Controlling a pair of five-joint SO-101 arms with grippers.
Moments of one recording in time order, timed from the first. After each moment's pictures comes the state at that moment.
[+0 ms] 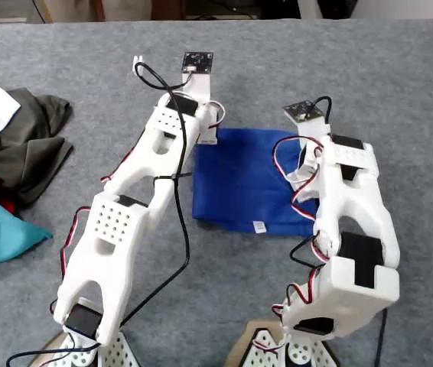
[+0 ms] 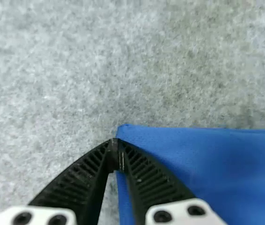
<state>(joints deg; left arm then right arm) 18.2 53.5 -46.7 64.7 6.5 9.1 8.9 26.2 56.7 26.1</state>
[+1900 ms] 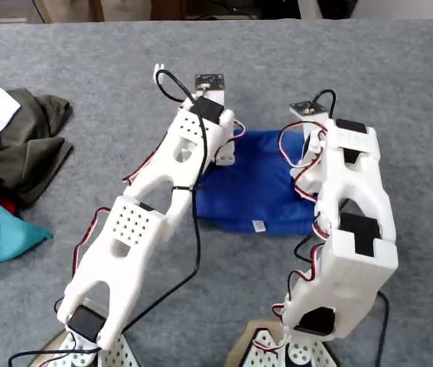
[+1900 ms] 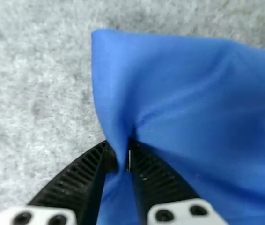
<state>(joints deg) 24.4 62.9 -62.2 90.4 19.1 9.5 21.1 11.6 68.5 23.4</state>
